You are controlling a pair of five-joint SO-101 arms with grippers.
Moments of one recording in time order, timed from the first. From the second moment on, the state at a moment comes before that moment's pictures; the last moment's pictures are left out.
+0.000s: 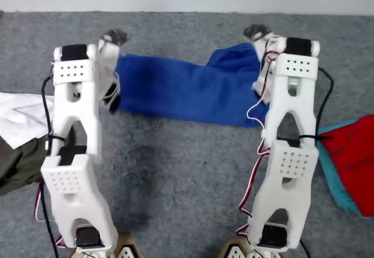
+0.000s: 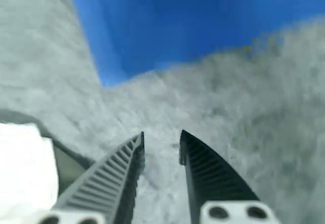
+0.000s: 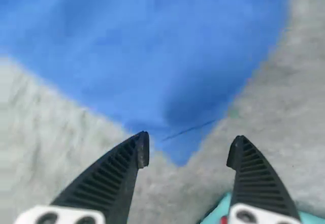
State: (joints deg) left arm -8.5 32.2 -28.2 98.8 -28.1; right arm 4.0 44.0 -50.3 100.7 41.7
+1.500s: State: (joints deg) left arm -2.5 43.6 -24.5 75.5 -45.8; right arm 0.3 44.7 -33.7 95.3 52.4
